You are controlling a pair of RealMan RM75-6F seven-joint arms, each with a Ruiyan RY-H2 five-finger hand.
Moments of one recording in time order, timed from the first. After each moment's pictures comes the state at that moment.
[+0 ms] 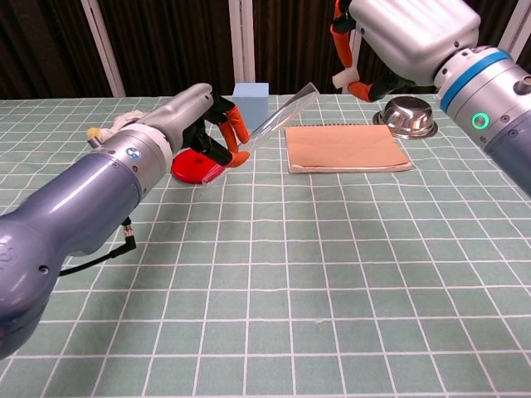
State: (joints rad) left arm -0.82 -1.95 -0.42 -1.38 0.92 1.19 0.43; right arm 0.76 -1.71 0.29 -1.24 -1.48 1.36 -0.66
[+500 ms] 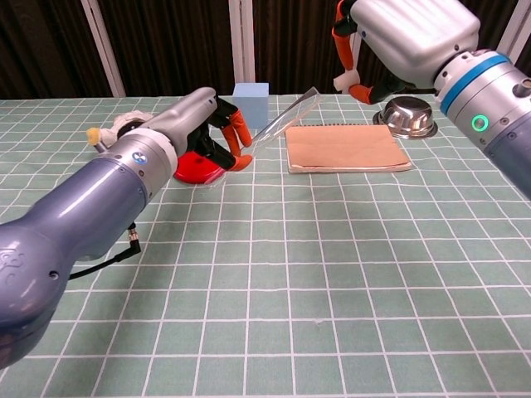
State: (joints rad) left arm -0.83 -1.97 -0.42 -1.37 0.91 1.20 0.44; right arm 0.76 -1.72 0.28 -1.23 -1.48 1.36 -0.64
